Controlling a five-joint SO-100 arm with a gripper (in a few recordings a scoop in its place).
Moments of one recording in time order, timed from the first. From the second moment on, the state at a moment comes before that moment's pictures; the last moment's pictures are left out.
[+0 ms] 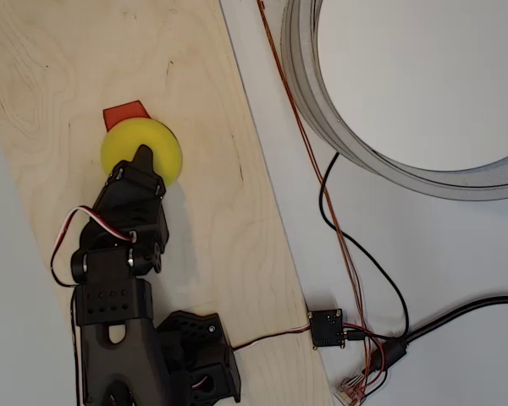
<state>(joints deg) 97.9 98.3 123.9 46.6 38.5</state>
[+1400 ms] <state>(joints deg) 98.3 88.2 118.2 39.0 38.6</state>
